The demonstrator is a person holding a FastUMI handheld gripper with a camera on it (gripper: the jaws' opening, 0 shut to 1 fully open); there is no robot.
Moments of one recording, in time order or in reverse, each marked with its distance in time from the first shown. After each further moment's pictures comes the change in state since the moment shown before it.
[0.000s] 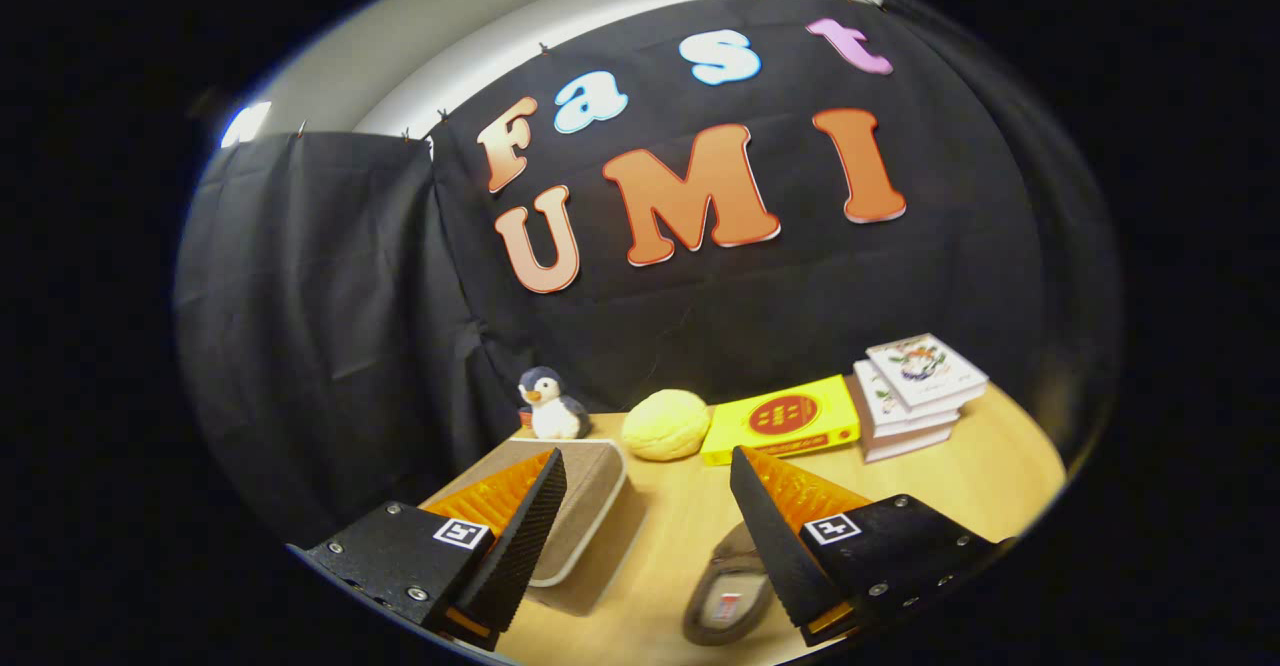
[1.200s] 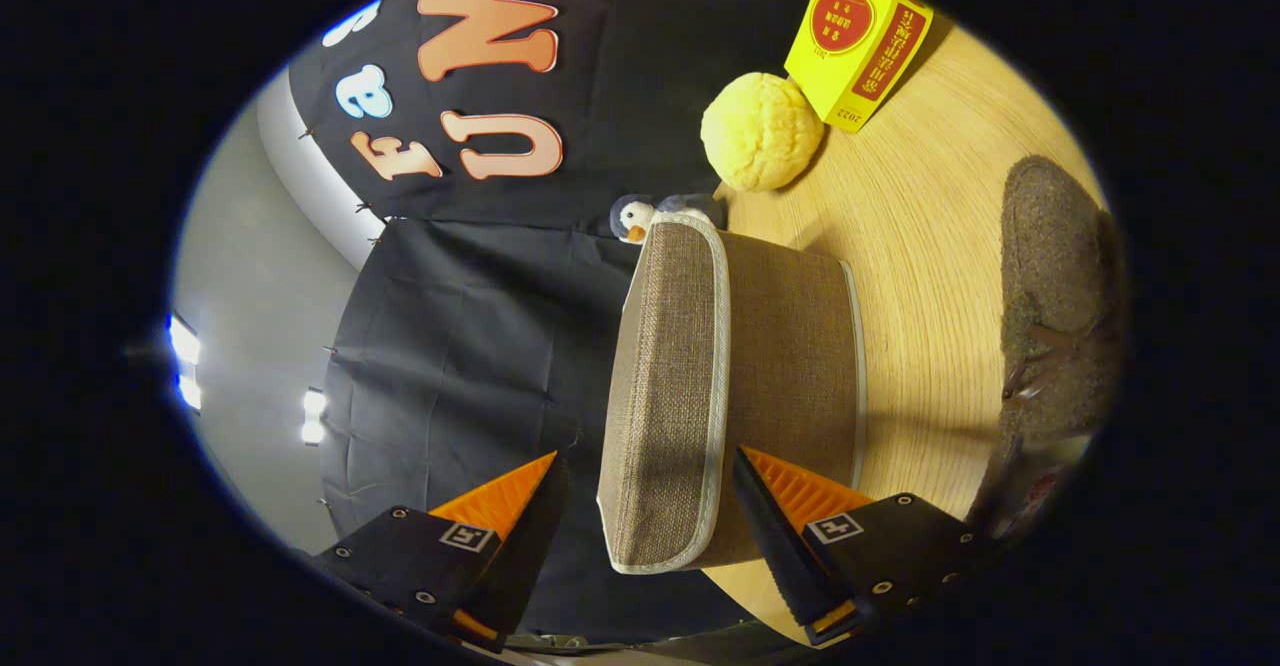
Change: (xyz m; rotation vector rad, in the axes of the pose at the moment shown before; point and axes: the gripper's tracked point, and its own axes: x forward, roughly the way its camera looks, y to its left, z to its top) arm 0.078 0.060 -0.153 0.777 0.654 0.530
